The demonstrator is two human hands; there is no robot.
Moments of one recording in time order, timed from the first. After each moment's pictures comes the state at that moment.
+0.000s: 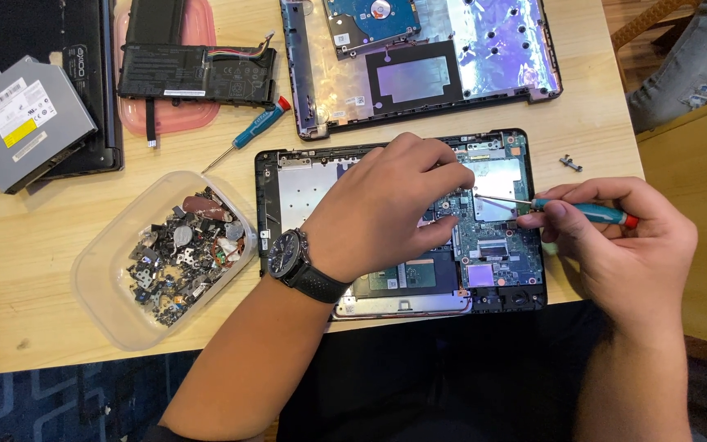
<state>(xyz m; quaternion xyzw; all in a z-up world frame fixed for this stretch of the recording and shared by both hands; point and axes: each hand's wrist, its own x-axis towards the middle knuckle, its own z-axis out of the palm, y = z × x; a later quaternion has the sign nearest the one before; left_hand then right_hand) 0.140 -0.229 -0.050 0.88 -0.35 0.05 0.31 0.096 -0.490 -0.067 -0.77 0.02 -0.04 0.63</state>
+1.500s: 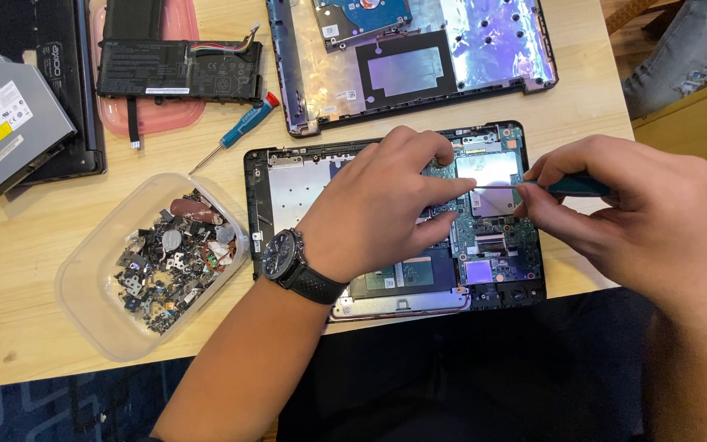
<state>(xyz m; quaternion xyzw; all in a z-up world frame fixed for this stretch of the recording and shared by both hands) 0.142 -0.229 -0.058 0.89 -0.36 0.08 0.27 0.132 -0.498 -0.017 -0.93 -0.24 -0.05 0.29</state>
